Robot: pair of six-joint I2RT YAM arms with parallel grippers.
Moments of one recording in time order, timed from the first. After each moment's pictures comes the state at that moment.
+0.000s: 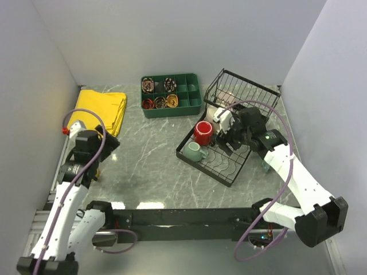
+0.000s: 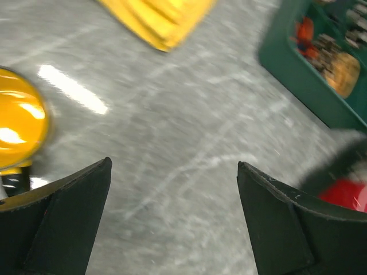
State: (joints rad) left arm -0.16 0.71 0.79 -0.70 -0.28 -0.80; right arm 0.39 1.12 1.04 -0.71 -0.23 -0.50
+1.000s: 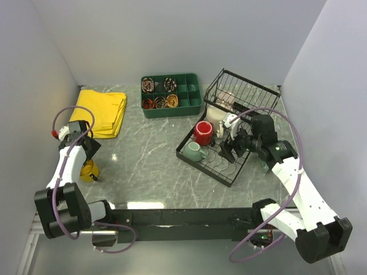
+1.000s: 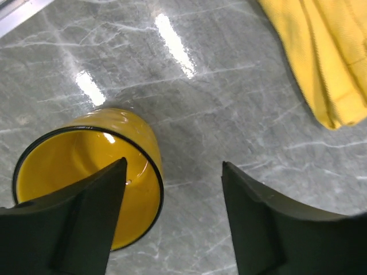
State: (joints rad) left arm 0.26 1.20 0.80 -0.62 -0.32 -0.74; right arm 0.28 0.97 0.93 -0.67 -0.52 -0.48
